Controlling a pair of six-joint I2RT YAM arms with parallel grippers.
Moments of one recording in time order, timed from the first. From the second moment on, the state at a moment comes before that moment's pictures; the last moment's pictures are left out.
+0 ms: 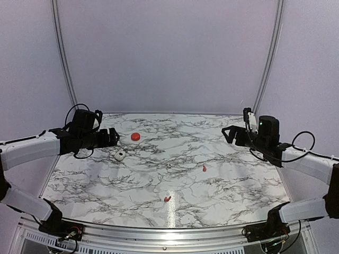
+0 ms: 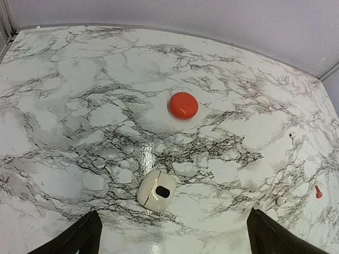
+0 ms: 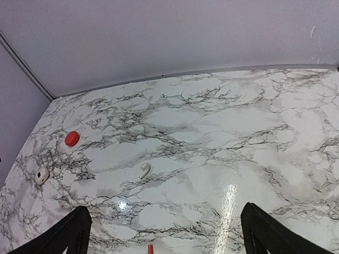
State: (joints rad) left arm -0.48 1.31 0.85 -0.20 -0.11 -0.46; right arm 0.28 1.17 0.65 0.17 -0.17 0.34
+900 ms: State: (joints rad) left arm -0.42 1.64 0.92 -0.26 -0.11 -0.33; right arm 0.33 1.28 0.71 0.13 -0.36 0.21
